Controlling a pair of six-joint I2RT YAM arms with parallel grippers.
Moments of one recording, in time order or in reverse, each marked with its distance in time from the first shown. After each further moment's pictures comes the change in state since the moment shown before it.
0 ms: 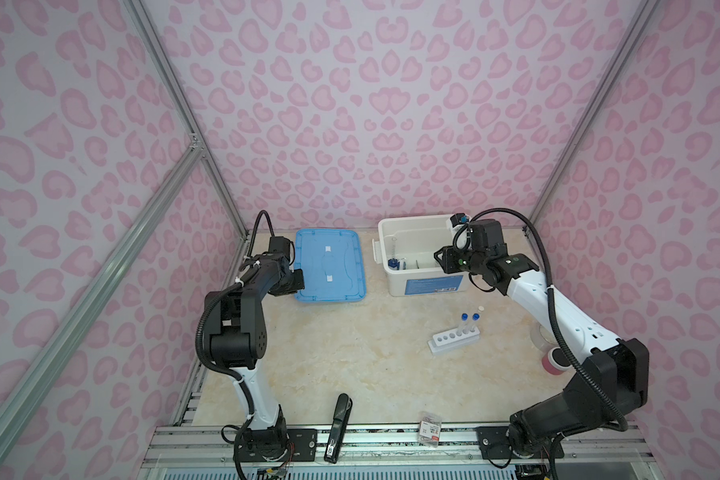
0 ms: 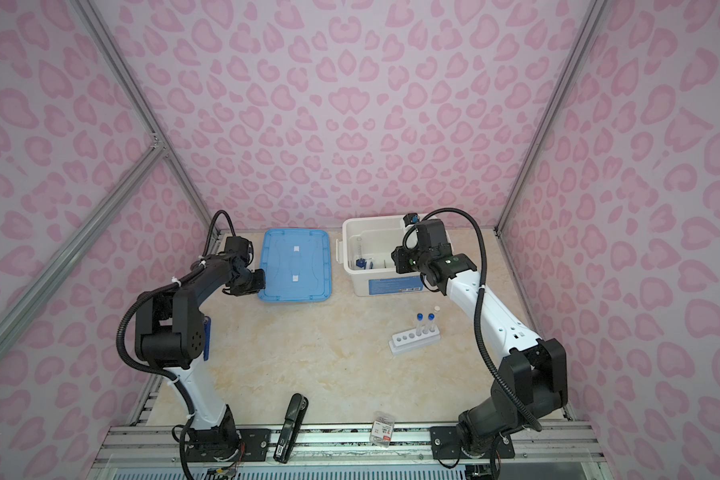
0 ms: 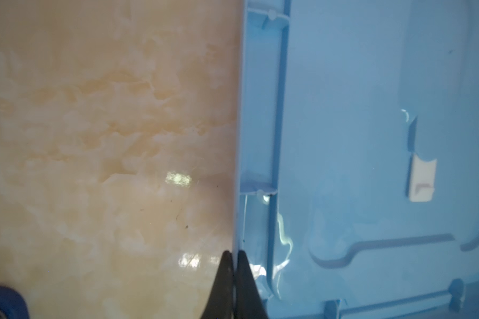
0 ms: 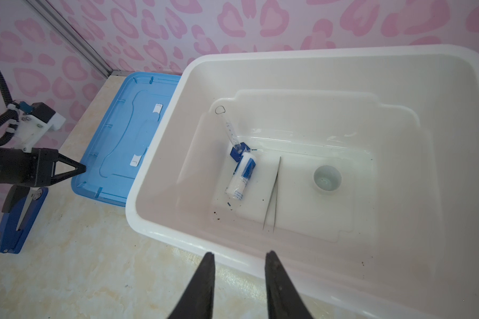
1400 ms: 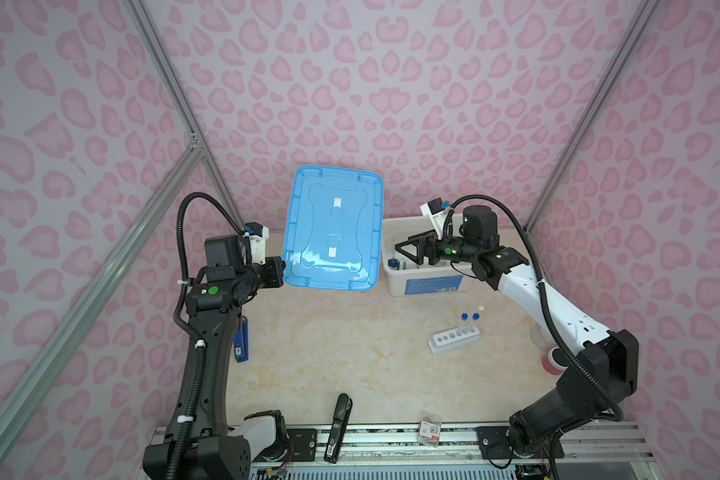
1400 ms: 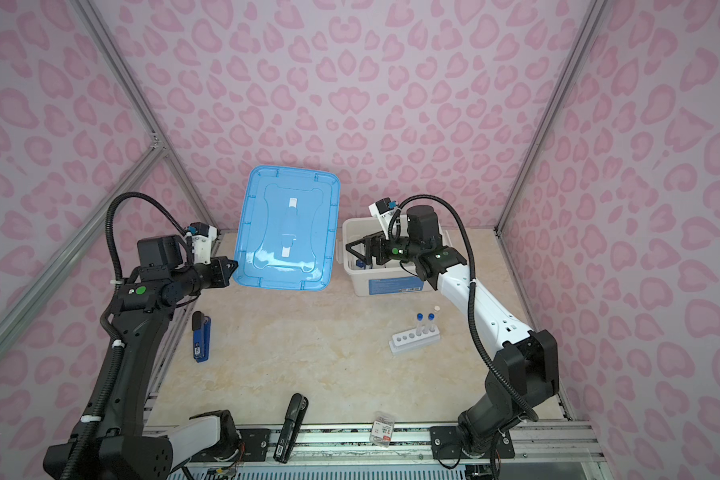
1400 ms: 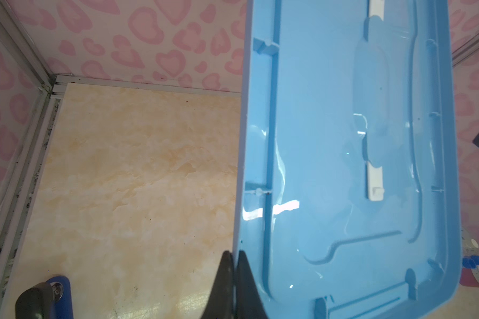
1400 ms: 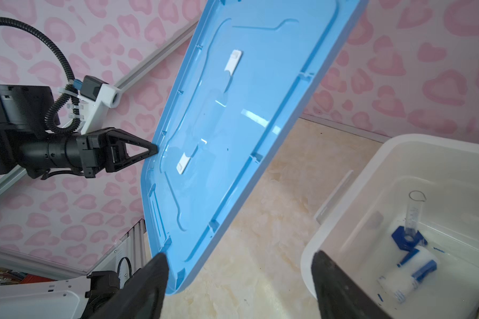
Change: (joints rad) left arm 0.102 -0.711 -0.114 -0.072 0.430 0.095; right arm 0.052 0.061 0.105 0.259 -0.572 0.087
